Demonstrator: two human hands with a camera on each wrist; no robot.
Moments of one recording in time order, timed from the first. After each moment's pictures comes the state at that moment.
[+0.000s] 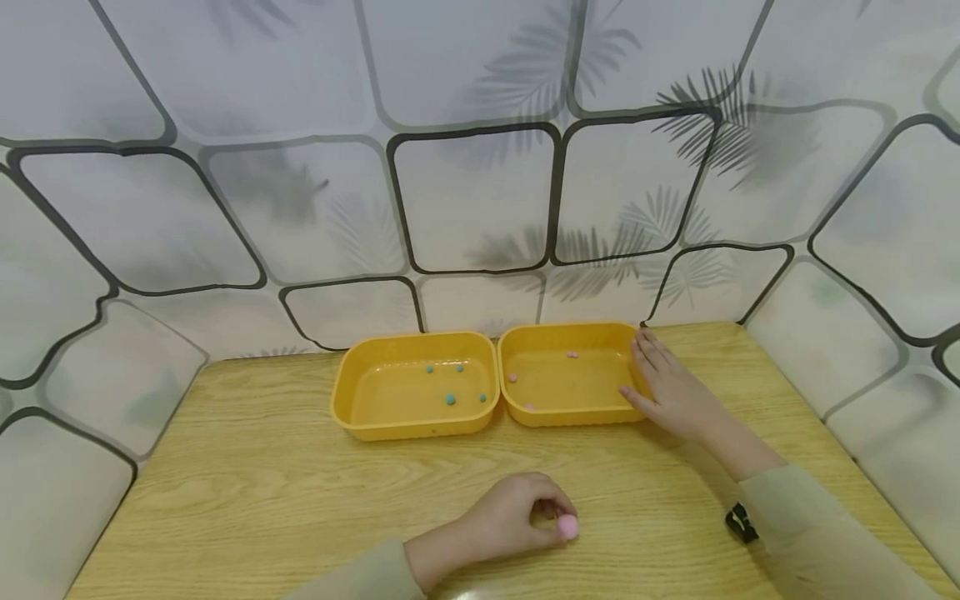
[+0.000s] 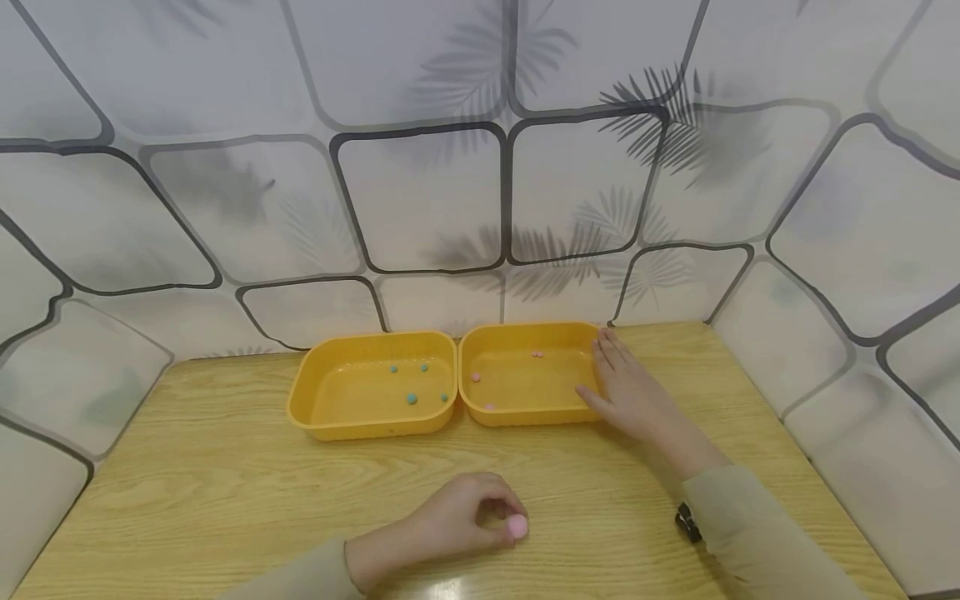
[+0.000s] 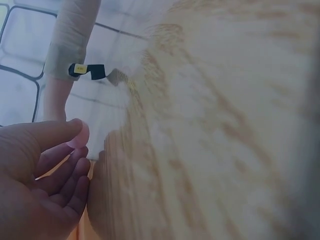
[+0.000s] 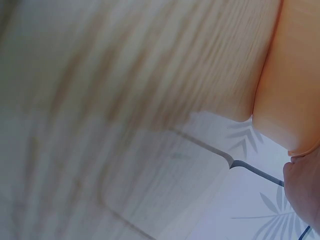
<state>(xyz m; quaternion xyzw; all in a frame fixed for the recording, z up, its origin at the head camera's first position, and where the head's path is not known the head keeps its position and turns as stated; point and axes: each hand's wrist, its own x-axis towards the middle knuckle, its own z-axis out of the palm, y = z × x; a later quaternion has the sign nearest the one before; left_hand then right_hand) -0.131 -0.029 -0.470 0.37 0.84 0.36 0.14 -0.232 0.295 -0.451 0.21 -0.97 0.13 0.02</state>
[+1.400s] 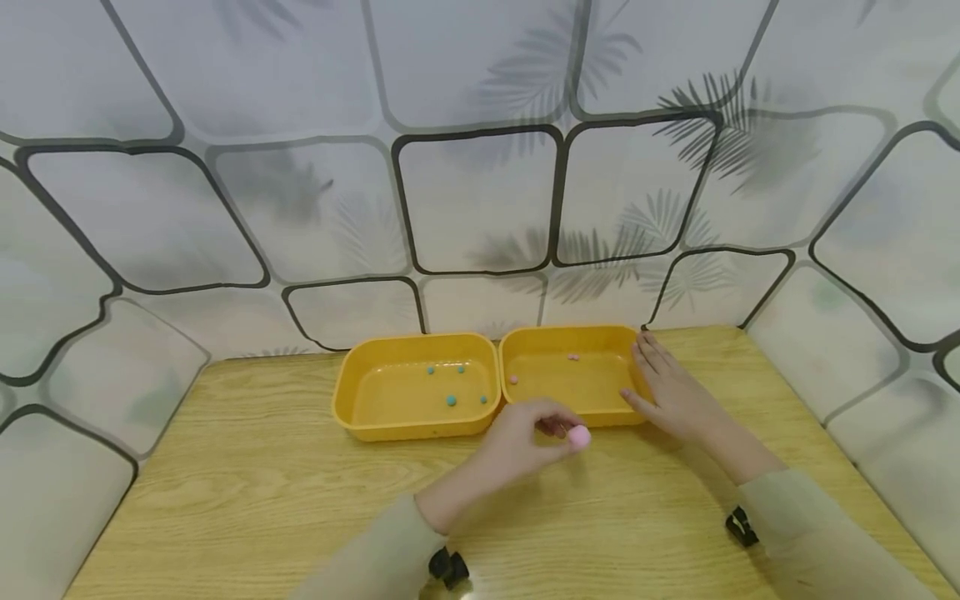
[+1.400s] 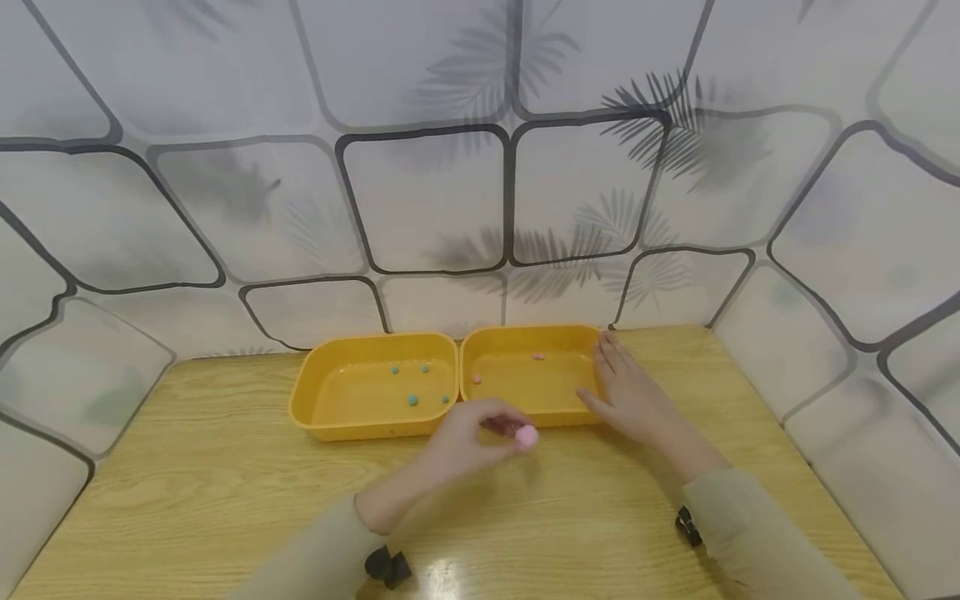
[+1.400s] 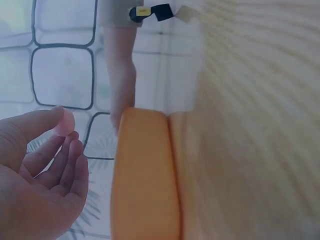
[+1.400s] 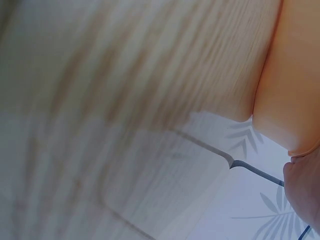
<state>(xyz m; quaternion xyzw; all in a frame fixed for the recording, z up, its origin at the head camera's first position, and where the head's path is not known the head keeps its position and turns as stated) -0.176 -0.013 -0.418 0.32 0.81 0.49 0.05 -0.232 0.295 -0.453 0.21 -0.97 0.13 0.03</state>
